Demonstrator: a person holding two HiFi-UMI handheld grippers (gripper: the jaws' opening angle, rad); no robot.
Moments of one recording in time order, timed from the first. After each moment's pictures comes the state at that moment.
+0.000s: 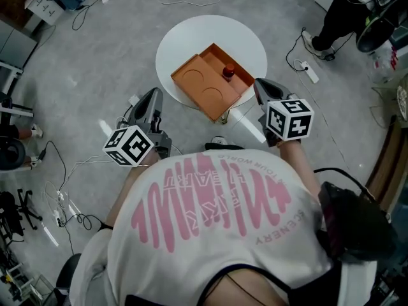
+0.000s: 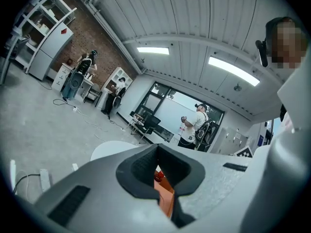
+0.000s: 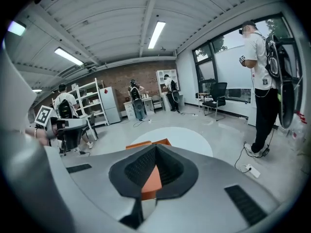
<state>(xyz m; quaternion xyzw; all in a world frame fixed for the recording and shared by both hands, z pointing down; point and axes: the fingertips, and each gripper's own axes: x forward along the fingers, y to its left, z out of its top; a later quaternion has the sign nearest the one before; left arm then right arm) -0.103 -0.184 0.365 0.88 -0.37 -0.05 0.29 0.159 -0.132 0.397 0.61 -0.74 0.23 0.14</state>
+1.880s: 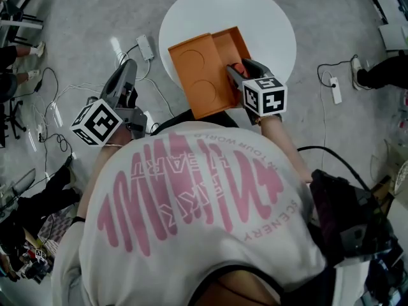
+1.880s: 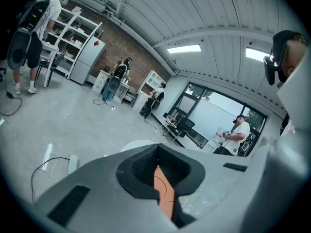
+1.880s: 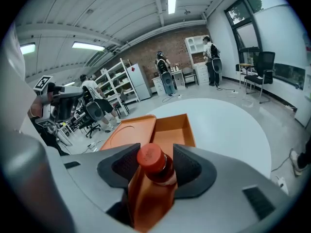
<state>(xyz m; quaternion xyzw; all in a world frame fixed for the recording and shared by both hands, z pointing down) -0.112 -0.243 0.405 0.76 -0.55 -0.03 0.35 0.135 -0.261 0.554 0.39 -0.84 0.30 0.24</state>
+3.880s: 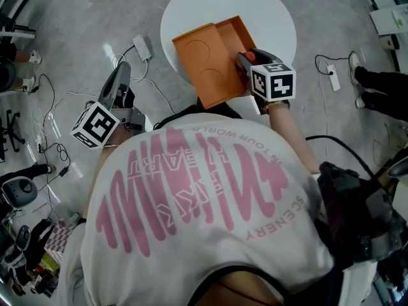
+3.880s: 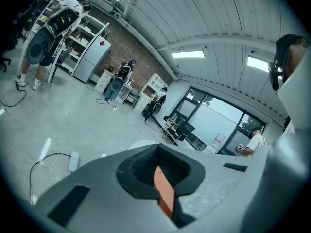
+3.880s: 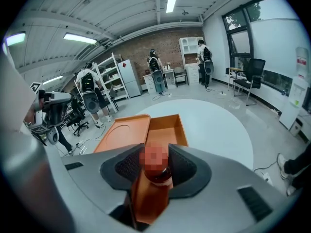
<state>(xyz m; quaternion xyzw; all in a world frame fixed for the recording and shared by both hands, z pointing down) -0.160 -0.216 0.418 0.75 -0.55 -0.07 0.36 0.140 -0.253 0.545 0.44 -0.80 0.29 0.27</state>
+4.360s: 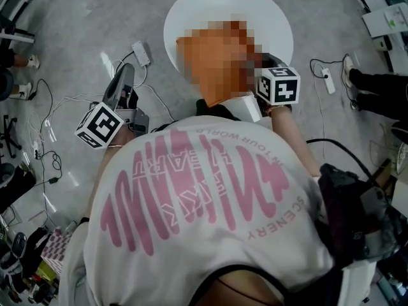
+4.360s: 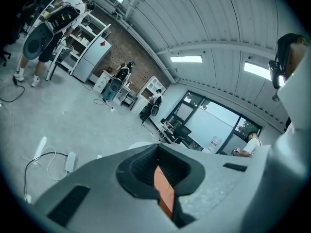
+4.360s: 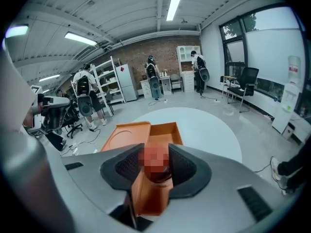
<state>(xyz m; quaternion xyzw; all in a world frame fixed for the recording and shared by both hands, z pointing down) -0.174 -0.203 0.417 0.76 -0.54 -0.09 0.36 0.141 -0.242 0.521 0.48 -0.80 0.26 0.26</state>
